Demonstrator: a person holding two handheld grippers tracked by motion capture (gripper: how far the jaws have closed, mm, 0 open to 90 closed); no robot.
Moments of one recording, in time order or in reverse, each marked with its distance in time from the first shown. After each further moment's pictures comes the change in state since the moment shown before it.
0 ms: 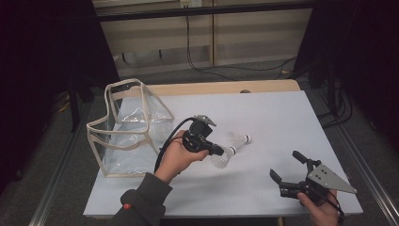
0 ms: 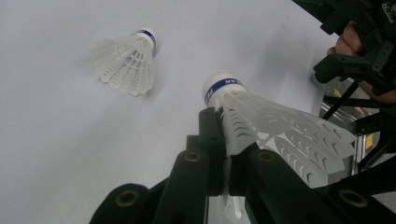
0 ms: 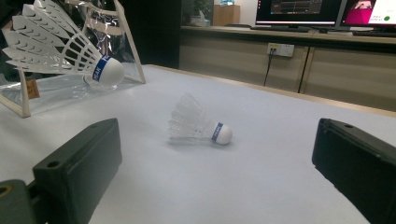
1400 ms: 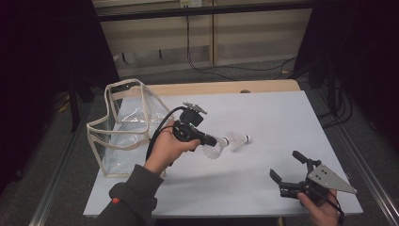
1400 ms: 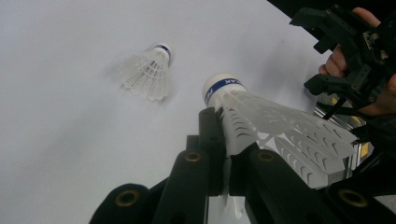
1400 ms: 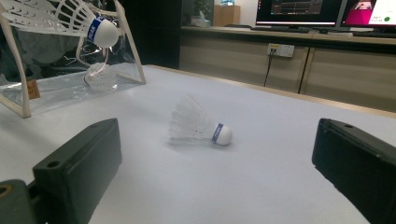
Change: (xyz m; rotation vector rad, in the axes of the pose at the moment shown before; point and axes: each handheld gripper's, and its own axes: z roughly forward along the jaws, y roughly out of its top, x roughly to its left) left arm 0.007 0.015 -0.036 -0.015 0.009 -0.041; right arm 0.000 0.001 0.000 -0.004 0.001 -0.002
